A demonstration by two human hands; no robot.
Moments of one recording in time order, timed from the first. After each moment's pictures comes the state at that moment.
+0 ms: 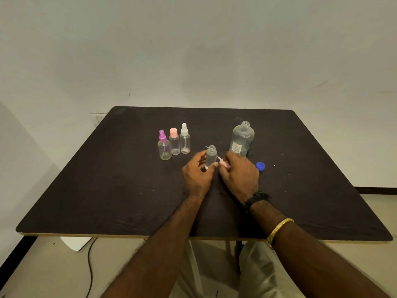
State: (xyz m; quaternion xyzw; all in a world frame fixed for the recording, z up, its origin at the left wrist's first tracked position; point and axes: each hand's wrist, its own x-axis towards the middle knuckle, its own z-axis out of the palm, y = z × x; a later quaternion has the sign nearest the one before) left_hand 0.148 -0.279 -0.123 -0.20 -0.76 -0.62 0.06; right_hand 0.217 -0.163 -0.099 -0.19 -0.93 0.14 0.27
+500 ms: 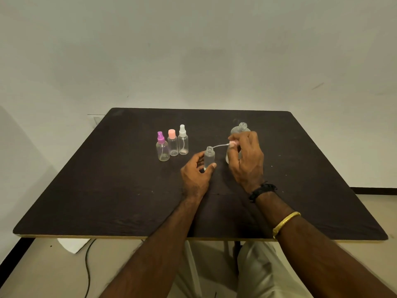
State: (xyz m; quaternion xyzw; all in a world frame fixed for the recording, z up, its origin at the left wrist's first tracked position) left_hand 0.150 -0.281 -0.121 -0.20 -0.75 -0.63 0.05; right_hand 0.216 -0.153 -0.061 -0.07 -0.83 0.24 0.50
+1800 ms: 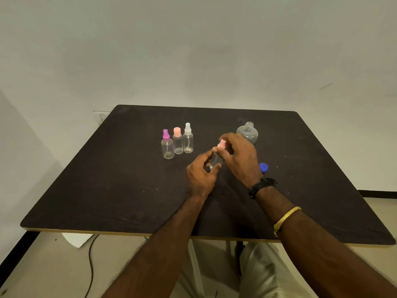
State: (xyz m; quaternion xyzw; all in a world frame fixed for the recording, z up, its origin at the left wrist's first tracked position) left_hand 0.148 -0.280 -0.125 -0.25 -0.75 -0.61 0.12; right_hand 0.195 -0.153 -0.061 -0.04 -0.91 0.25 0.34
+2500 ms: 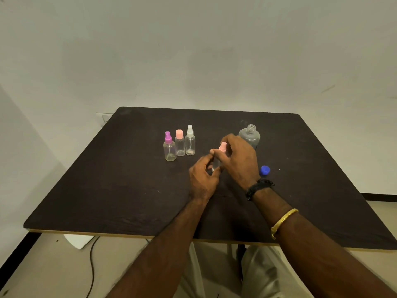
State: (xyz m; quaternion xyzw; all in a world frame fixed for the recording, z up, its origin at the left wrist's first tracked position) left_hand 0.147 -0.279 -0.125 -0.25 -0.74 -0.61 0.12; right_hand 0.190 -0.165 -0.059 -0.10 -0.91 0.24 0.33
